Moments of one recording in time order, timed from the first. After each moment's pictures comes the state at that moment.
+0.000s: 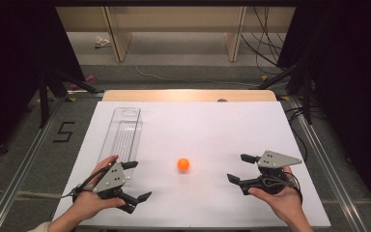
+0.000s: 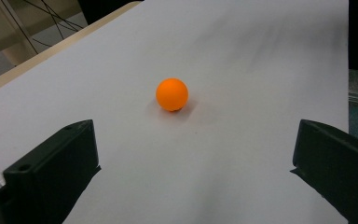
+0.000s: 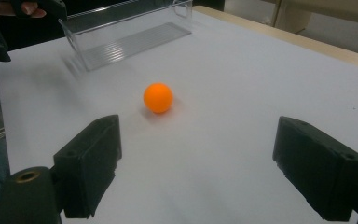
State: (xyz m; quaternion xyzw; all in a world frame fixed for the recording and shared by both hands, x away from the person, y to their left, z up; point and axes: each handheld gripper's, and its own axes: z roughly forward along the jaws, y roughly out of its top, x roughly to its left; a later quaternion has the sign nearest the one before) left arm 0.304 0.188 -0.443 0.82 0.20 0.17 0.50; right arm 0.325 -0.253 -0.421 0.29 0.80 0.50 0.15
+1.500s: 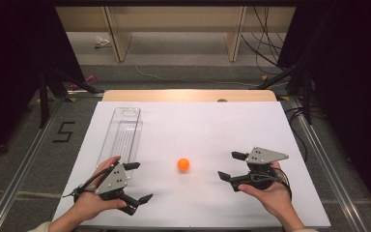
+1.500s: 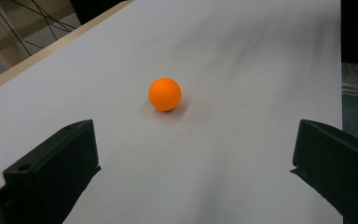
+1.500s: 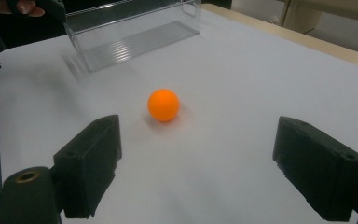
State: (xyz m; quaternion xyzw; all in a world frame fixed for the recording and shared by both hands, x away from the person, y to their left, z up) left arm 0.303 0.184 -0.443 0.83 0.18 0.16 0.50; right arm 0.339 -0.230 -0.425 0.28 0.81 0.49 0.14
